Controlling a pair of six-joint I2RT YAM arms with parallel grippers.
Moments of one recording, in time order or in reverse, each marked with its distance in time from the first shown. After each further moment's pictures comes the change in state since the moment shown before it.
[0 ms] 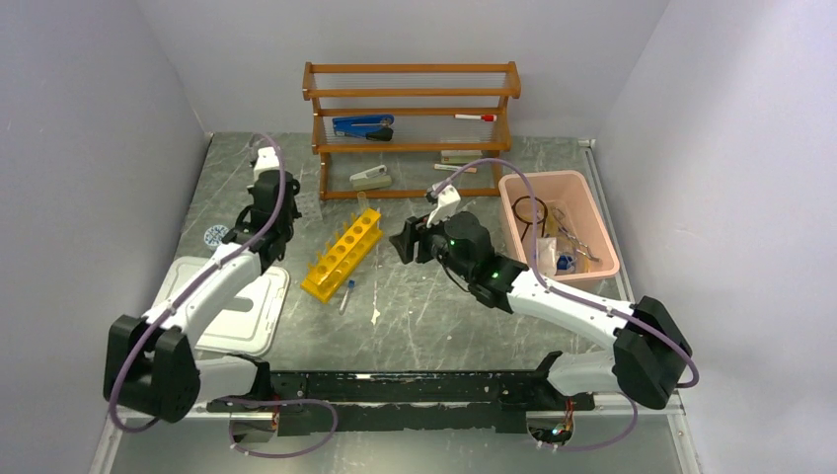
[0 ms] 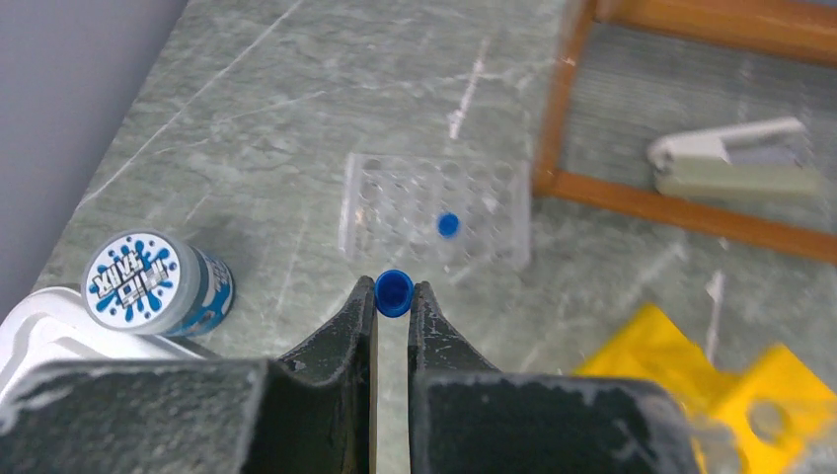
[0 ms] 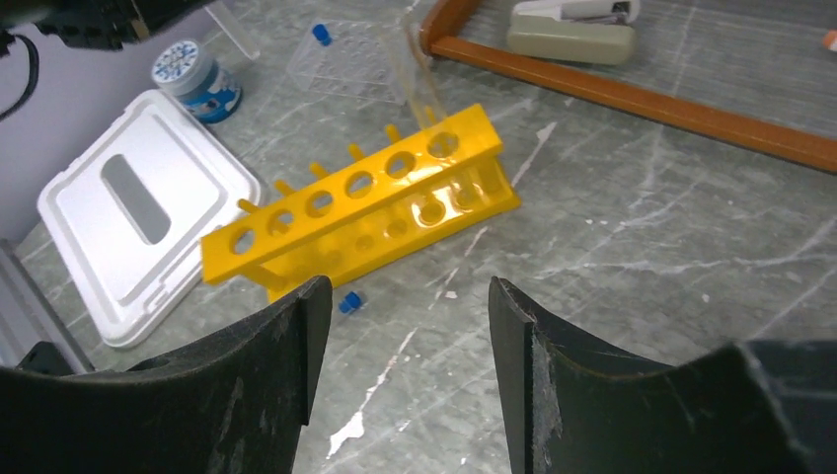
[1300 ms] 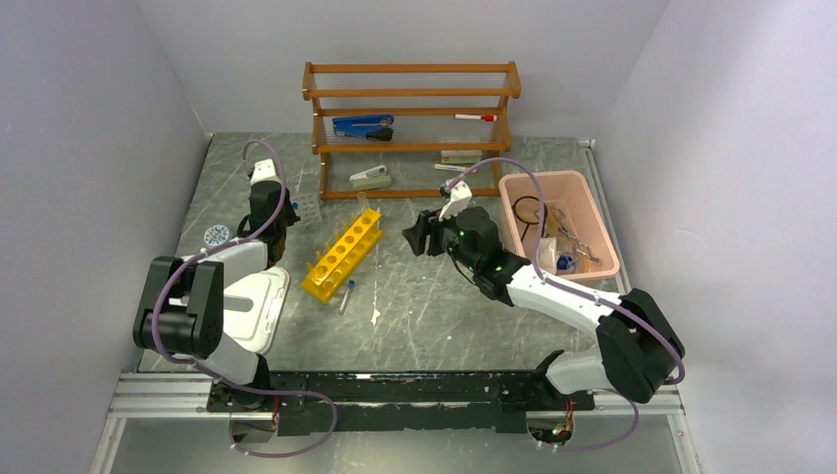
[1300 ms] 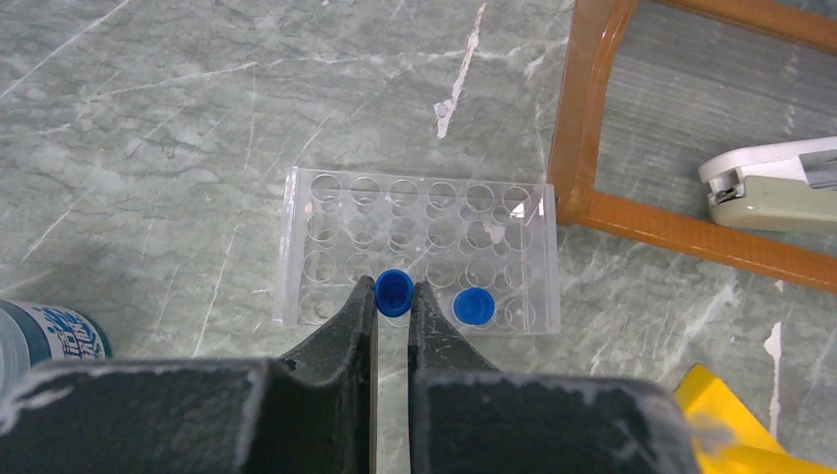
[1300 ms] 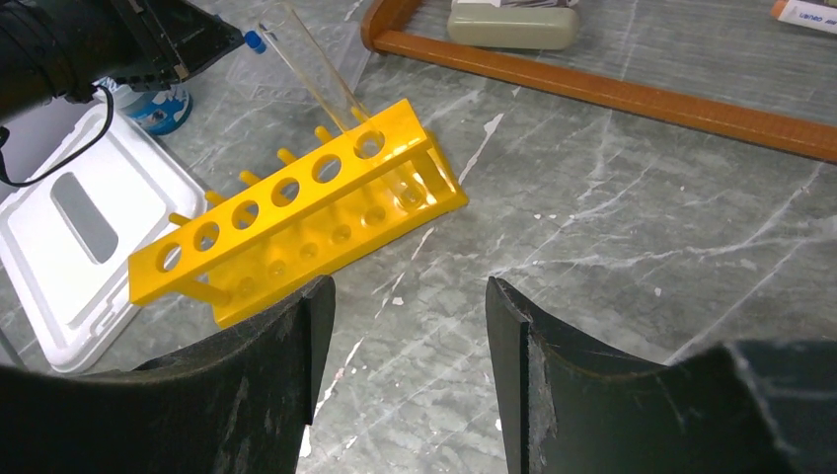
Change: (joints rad) left arm 0.216 0.324 -0.147 0.513 0.267 -0.032; right arm -0.150 0.056 -0.072 0.110 -0.101 0.006
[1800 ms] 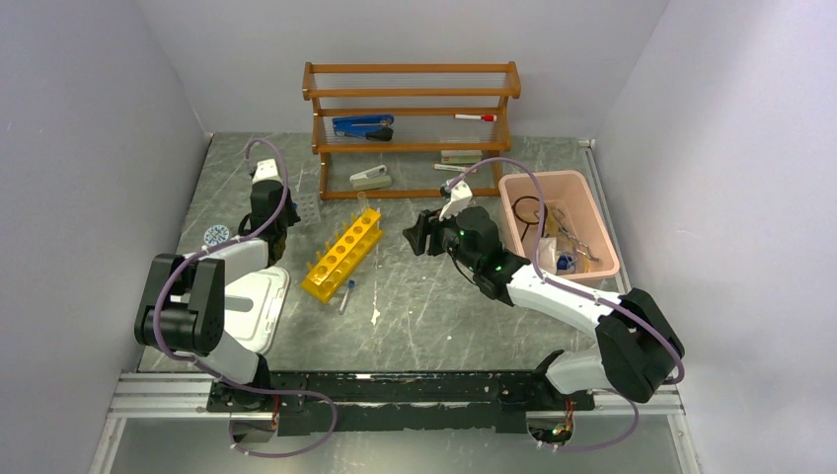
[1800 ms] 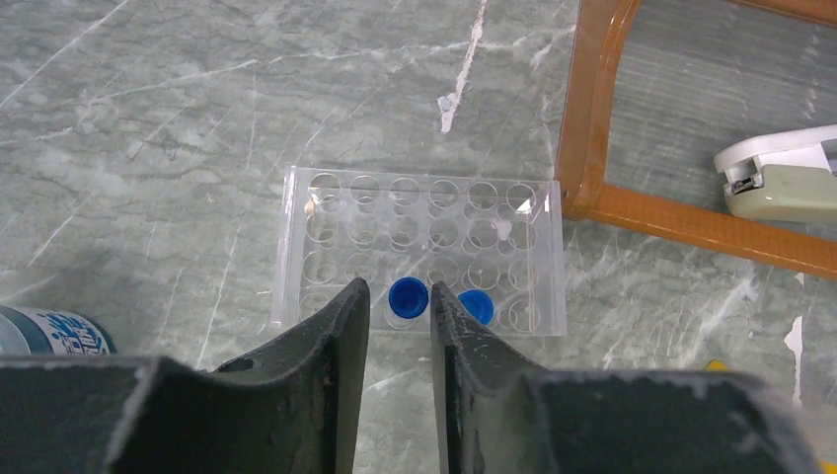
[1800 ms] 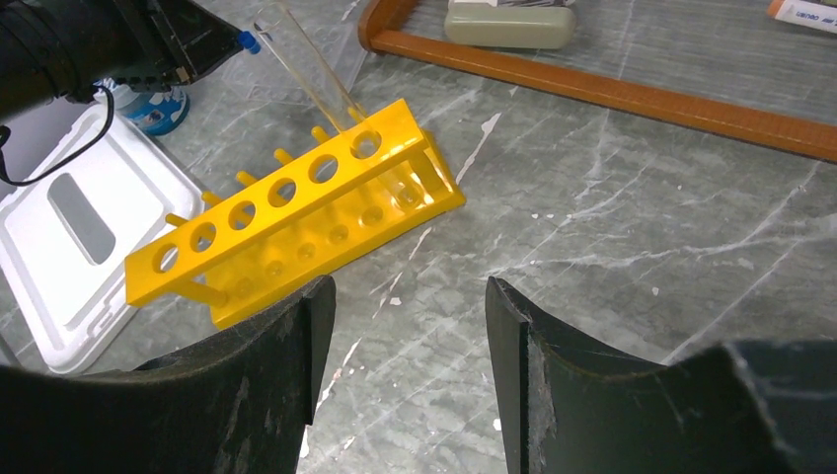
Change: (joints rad) left arm 0.000 0.020 0.010 -0.008 0.000 0.029; right arm -0.003 0.005 0.000 0.000 0.000 0.000
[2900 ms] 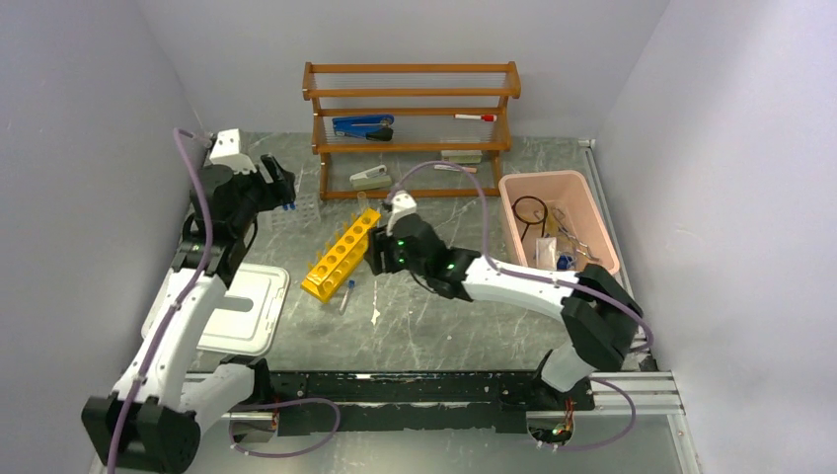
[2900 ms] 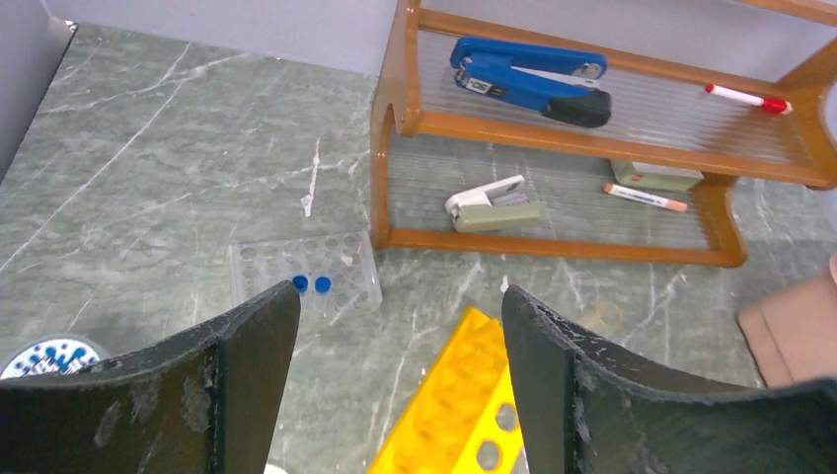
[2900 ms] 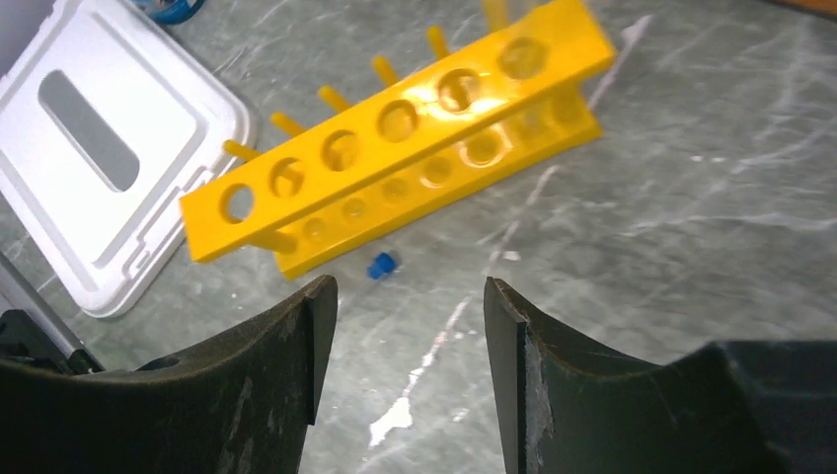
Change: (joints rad) left arm 0.000 -0.543 0.211 -0.520 0.251 -0.029; right arm 0.216 0.192 0.222 -0.223 0.126 0.070
